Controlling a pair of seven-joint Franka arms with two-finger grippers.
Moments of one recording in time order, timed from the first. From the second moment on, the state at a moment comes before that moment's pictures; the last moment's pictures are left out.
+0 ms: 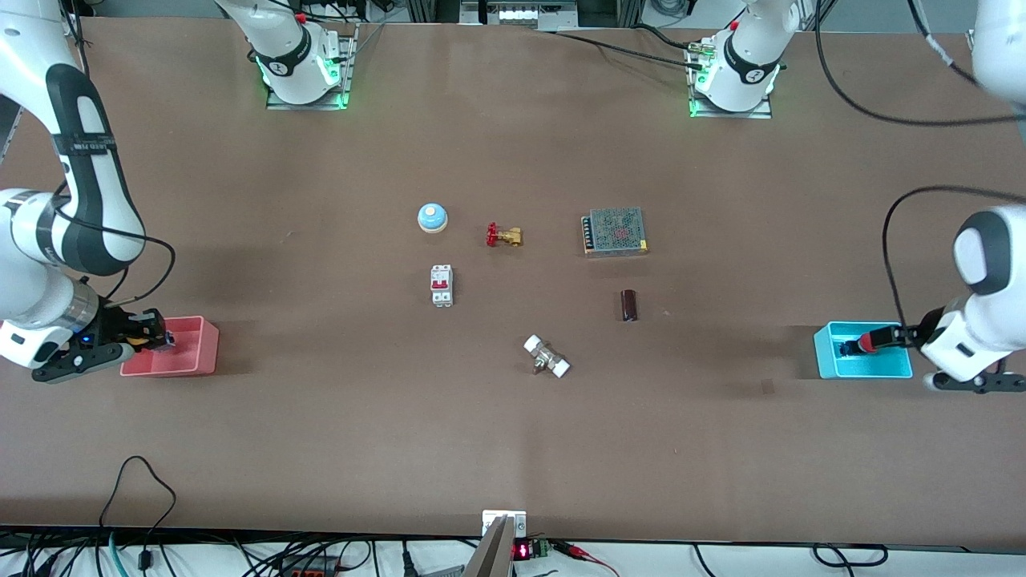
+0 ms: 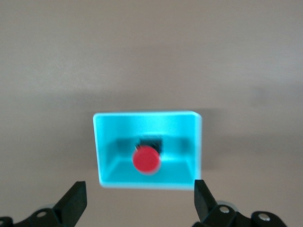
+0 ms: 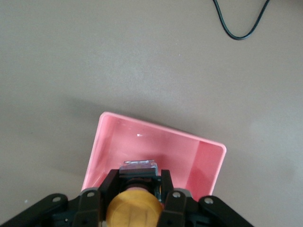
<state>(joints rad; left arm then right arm) 0.34 0.49 -0.22 -1.54 0.23 1.96 0.09 -0.23 0.56 0.04 -1.67 -0.04 2.31 -0.52</state>
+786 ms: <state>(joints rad) 0.28 0.29 -0.34 -1.34 0.13 1.54 0.07 -0.23 0.65 0.03 -1.67 -0.01 2.42 -0.56</state>
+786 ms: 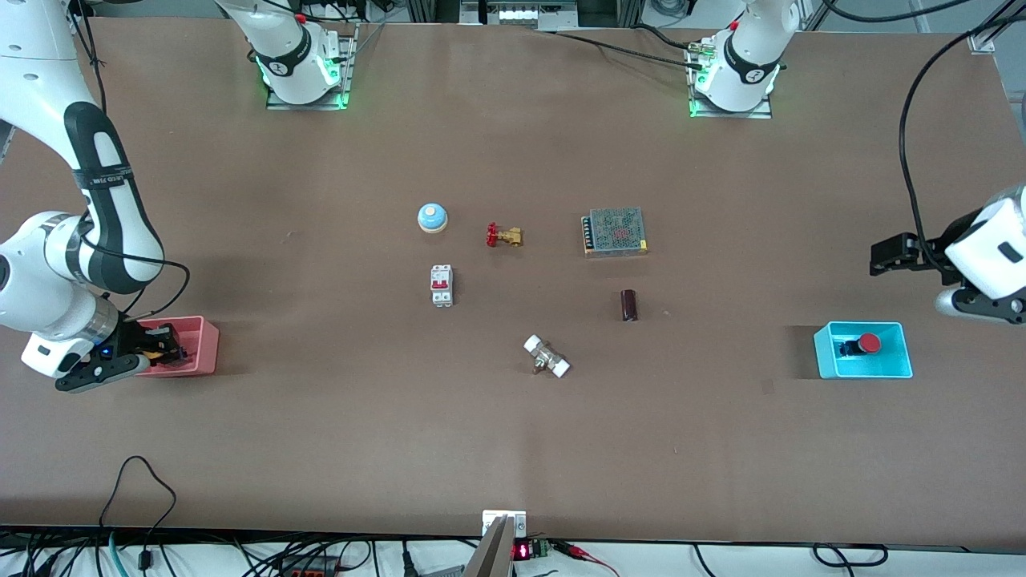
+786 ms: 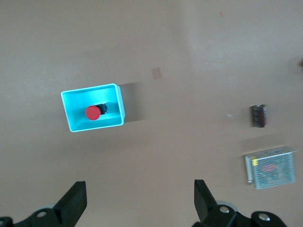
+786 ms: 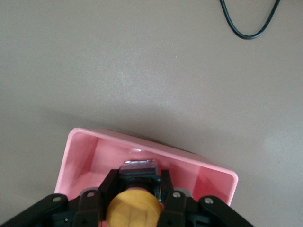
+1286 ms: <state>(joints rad) 0.07 -0.02 -0.07 -1.74 0.06 1.77 0.05 -0.23 0.65 0.03 -1.67 -0.01 2.42 -0.56</state>
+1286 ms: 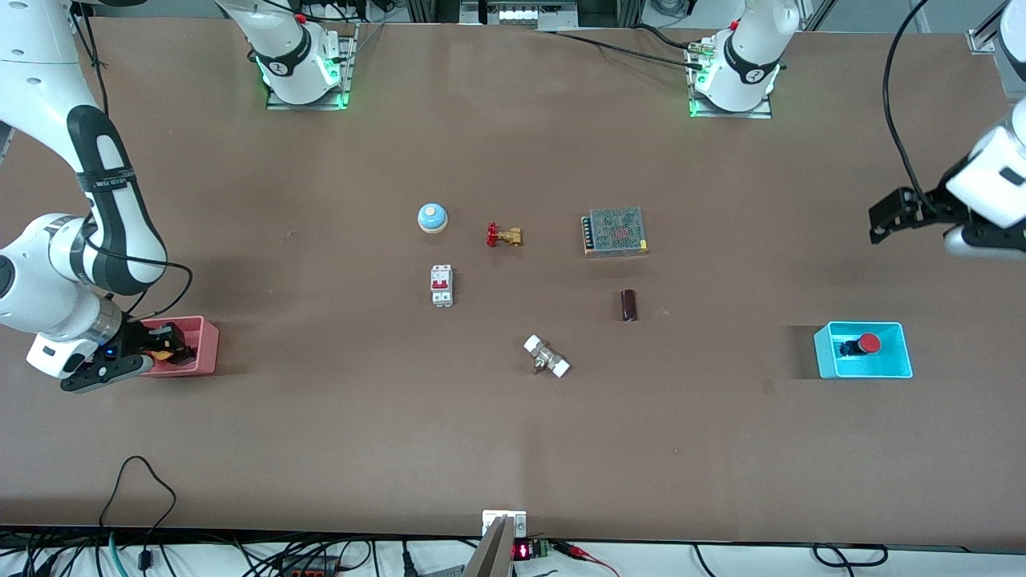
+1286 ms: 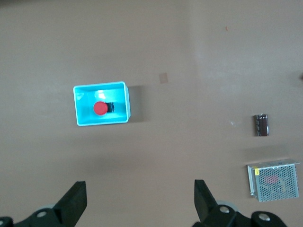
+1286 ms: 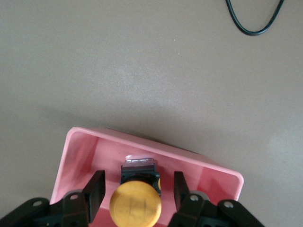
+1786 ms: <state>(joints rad) 0.07 -0.04 -0.07 -1.78 0.06 1.77 0.05 -0.19 0.51 0.04 -1.63 0.03 2.18 -0.55</state>
